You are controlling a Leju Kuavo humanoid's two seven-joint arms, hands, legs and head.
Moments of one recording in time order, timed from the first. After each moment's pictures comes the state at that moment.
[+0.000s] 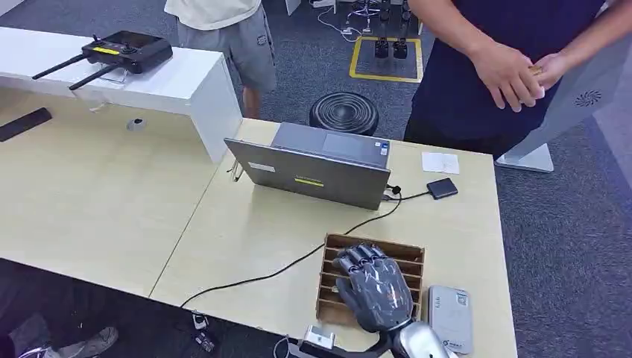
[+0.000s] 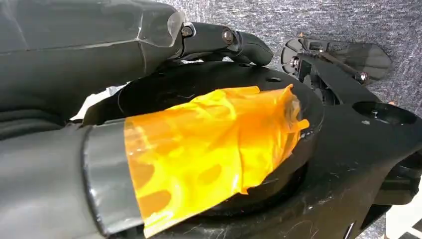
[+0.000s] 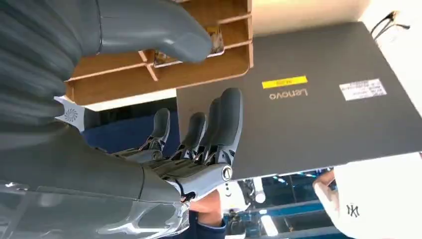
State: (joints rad) left arm -0.04 -0.10 -1.26 -0.01 1.49 0.07 -0.12; right arm -0.24 -0.17 0.93 -1.38 1.09 -0.36 0.12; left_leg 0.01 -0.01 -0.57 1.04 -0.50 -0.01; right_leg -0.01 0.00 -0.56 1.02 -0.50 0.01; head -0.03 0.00
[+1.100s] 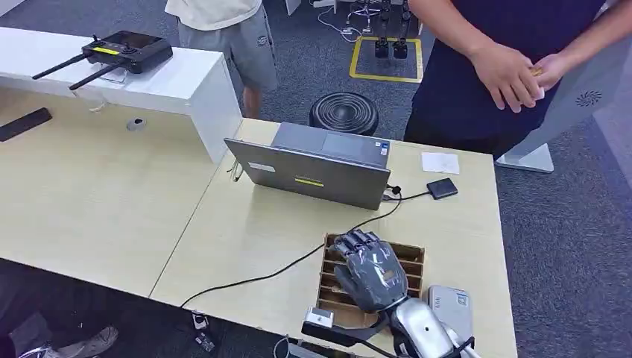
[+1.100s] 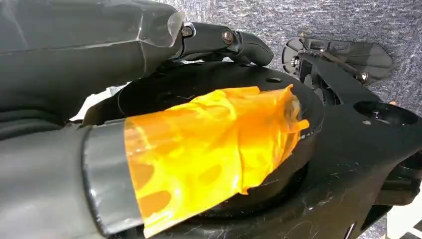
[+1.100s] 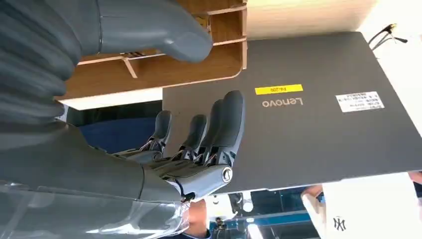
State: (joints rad) left arm -0.04 -0.10 -1.26 -0.01 1.49 0.07 -0.12; right arm -0.36 -0.16 0.95 -1.27 1.01 -0.33 0.06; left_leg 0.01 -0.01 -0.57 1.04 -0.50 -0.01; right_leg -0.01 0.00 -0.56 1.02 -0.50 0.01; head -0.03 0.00
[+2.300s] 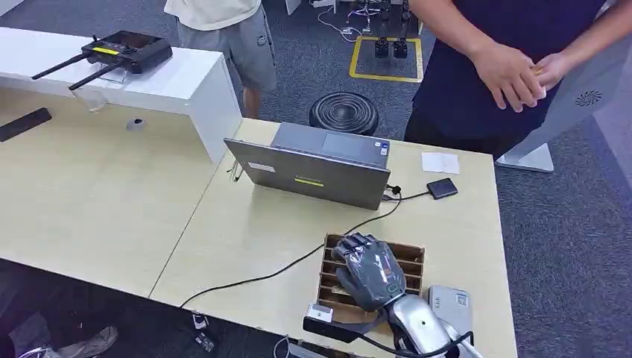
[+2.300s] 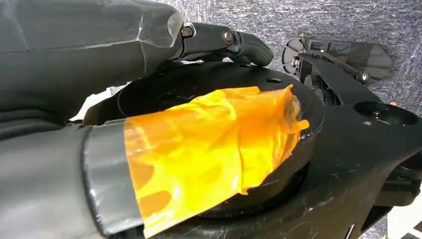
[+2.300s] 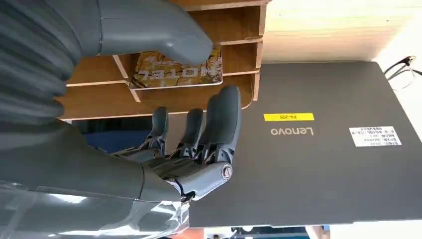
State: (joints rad) left arm -0.04 -0.10 -1.26 -0.01 1.49 0.07 -0.12; right arm -0.37 -0.15 0.95 -1.21 0.99 -0.28 0.06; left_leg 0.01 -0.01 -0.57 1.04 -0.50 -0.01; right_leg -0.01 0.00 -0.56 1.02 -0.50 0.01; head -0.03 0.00
